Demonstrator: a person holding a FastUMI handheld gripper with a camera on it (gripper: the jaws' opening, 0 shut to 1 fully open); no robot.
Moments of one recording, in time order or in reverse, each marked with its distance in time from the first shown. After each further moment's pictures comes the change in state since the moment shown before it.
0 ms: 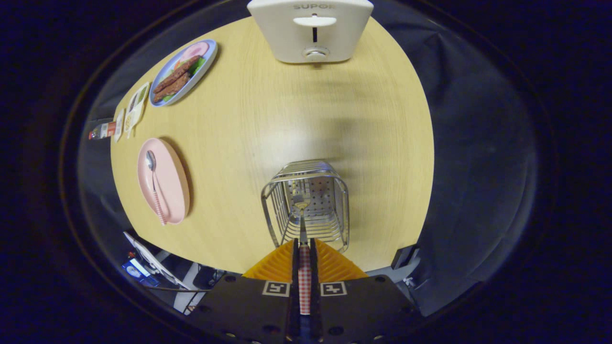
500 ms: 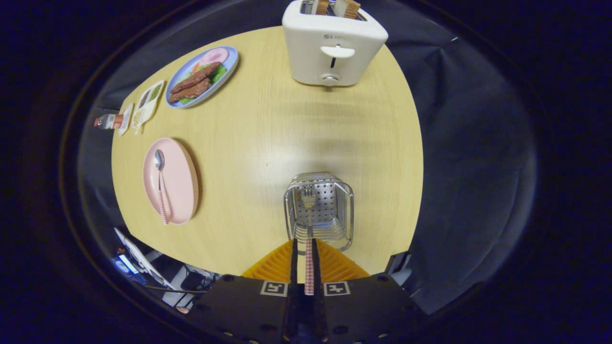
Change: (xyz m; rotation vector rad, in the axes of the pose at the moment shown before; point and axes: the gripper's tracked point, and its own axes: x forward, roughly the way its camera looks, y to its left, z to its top) arm -0.026 0.015 -0.001 -0.043 -0.135 -0.053
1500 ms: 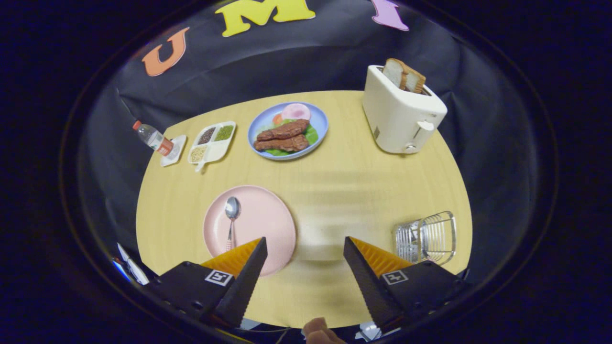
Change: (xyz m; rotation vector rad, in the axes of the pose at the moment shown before) arm -0.006 0.185 0.032 -0.006 -0.552 0.155
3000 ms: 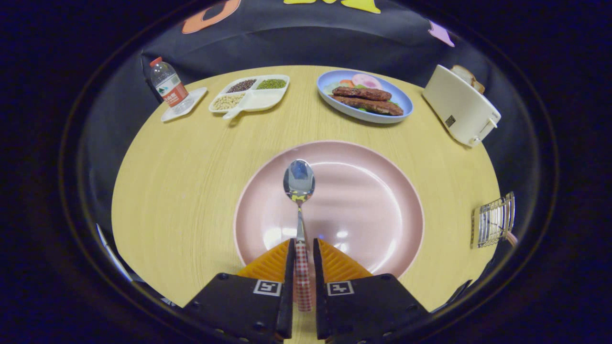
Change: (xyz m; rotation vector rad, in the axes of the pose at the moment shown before) arm 0.109 0.135 -0.070 -0.116 0.029 -0.056
